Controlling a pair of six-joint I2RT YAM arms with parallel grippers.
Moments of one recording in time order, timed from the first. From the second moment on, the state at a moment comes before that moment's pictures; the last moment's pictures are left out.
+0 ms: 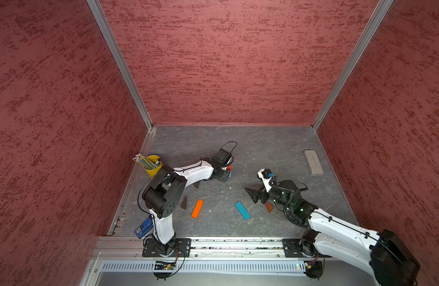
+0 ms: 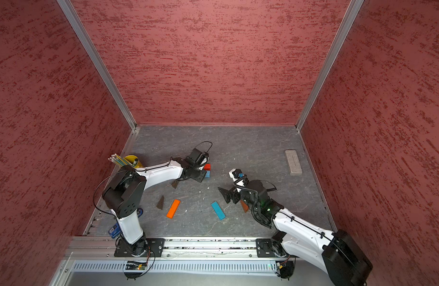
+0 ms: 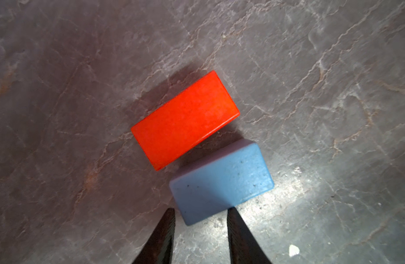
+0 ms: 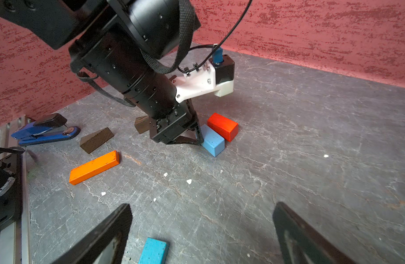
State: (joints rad) left arm -0.63 1.83 1.16 -0.45 -0.09 -0.10; right arm 0.70 0.96 0.31 0.35 -0.15 0.12
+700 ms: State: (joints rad) left arm -0.62 1.87 1.18 -0.45 -0.09 -0.14; right arm 0.70 0.97 0.31 0.36 -0.15 0.12
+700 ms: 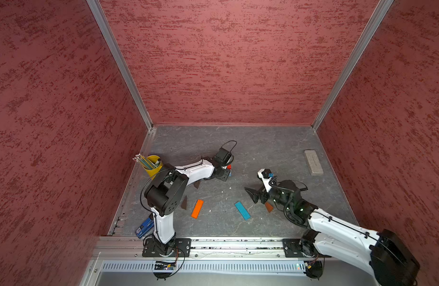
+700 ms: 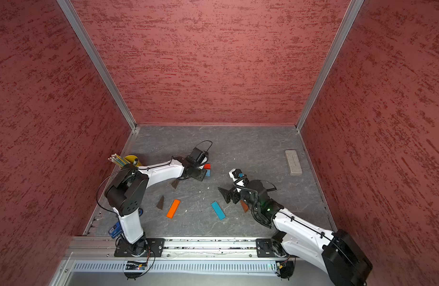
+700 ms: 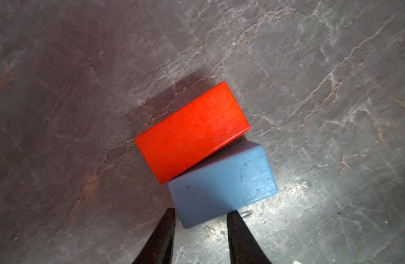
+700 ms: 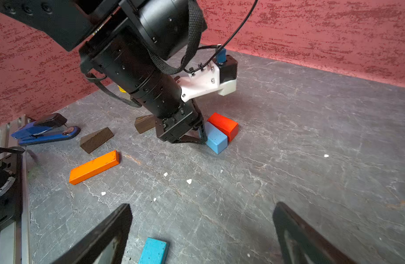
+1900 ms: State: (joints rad) left arm -0.59 1.66 1.12 -0.47 -0.05 -0.12; right arm 0.70 1.00 0.31 0.36 -0.15 0.12
